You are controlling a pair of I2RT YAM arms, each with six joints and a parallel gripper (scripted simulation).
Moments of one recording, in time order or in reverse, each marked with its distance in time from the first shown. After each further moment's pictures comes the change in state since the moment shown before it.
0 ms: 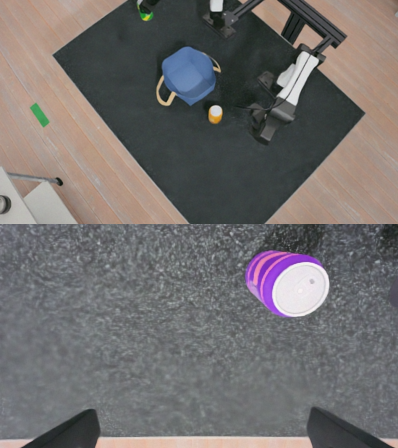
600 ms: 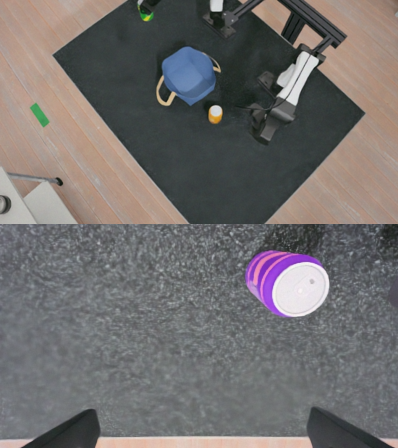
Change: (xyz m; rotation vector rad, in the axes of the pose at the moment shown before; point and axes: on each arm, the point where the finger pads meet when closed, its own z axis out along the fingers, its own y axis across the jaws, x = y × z) left arm 0.000 0.000 0.000 0.000 0.000 0.000; right arm 0.003 0.000 0.002 0.001 0.000 -0.001
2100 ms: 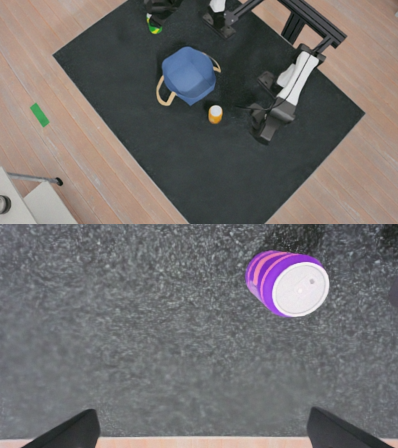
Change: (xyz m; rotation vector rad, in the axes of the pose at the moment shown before) left arm 0.000 0.000 0.000 0.000 0.000 0.000; right arm 0.064 0.055 -0.048 -0.003 -0.007 0.002
